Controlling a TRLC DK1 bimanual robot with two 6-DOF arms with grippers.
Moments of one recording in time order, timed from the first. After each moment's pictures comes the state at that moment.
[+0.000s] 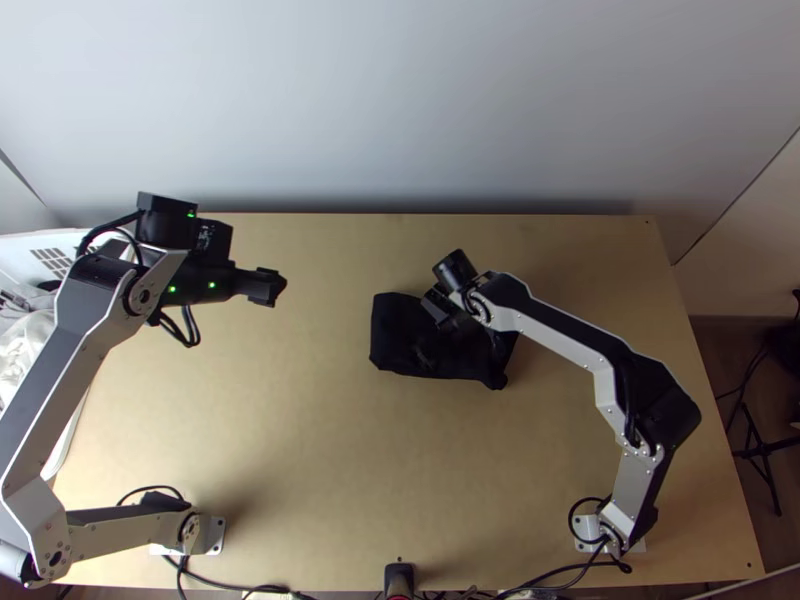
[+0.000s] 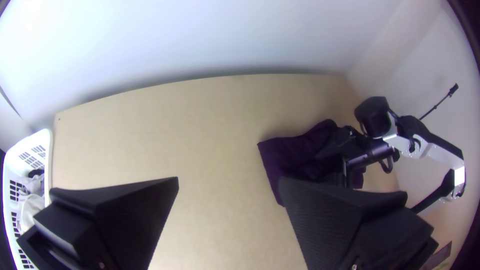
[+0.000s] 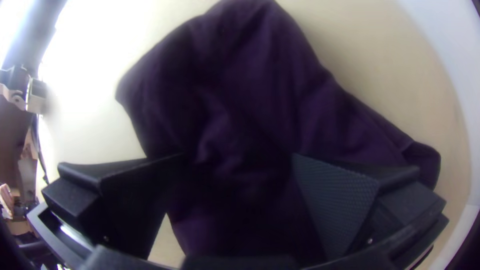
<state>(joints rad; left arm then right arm) -0.25 1.37 1.53 -0.96 0.17 -0.09 0.63 1.94 1.43 -0.69 -0.17 -0.17</state>
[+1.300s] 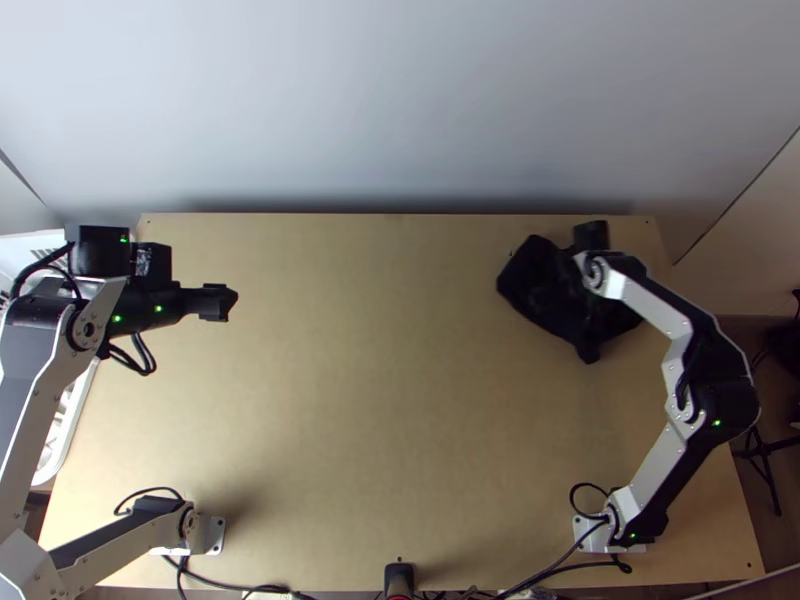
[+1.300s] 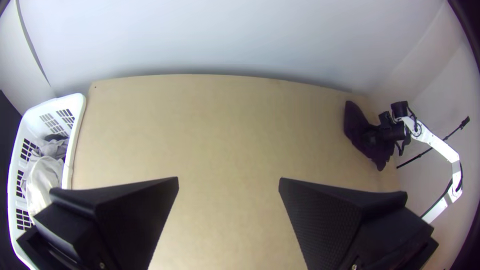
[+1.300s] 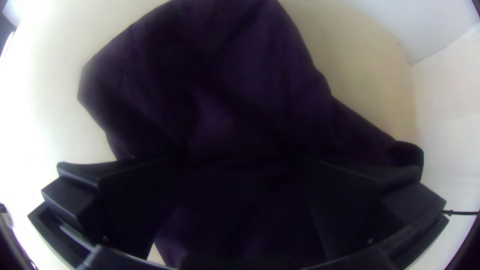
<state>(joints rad) -0.06 1.19 1.38 -1.00 0.18 -0.09 0.04 1.96 1.32 -0.54 0.10 -0.18</state>
